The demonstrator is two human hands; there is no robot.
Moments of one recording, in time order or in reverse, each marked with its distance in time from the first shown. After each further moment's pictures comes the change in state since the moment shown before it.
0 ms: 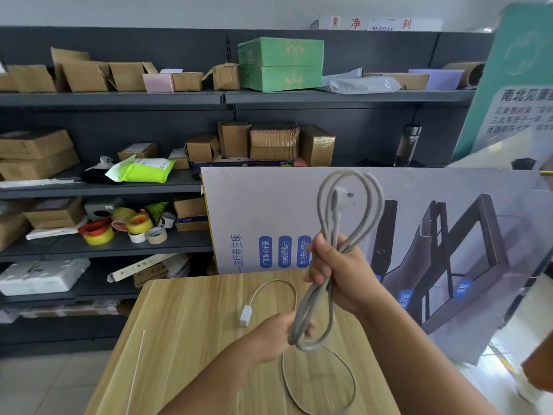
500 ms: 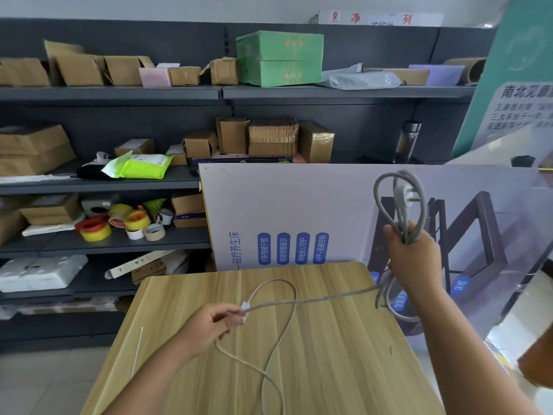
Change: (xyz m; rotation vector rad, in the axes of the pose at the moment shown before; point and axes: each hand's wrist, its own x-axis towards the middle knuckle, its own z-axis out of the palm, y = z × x) left_hand -0.062 -0.056 -0.071 -0.068 0.358 -0.060; right_hand -0.003 -0.025 -0.093 -0.973 0.768 -0.122
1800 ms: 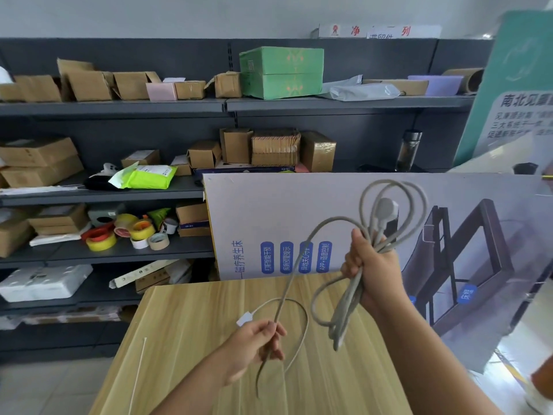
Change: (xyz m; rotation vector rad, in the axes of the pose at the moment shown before) left_hand 0.013 0.015 0.061 -0.558 -0.238 -0.114; right_hand -0.033 -0.037 0.042 1.071 -0.328 0.252
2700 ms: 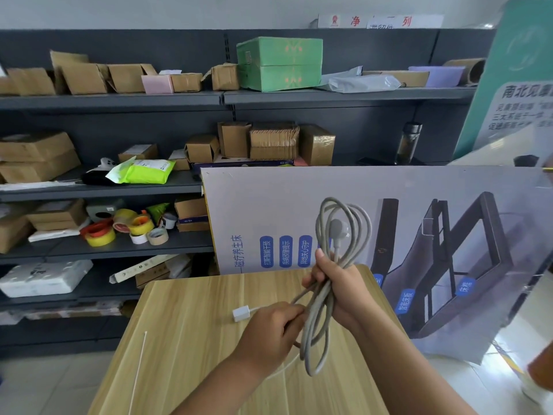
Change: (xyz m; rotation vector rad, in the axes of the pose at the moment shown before) left_hand -0.016 0.041 0.056 0.837 0.251 0.666; right_hand -0.013 0.045 0.003 -0.049 -0.180 0.256
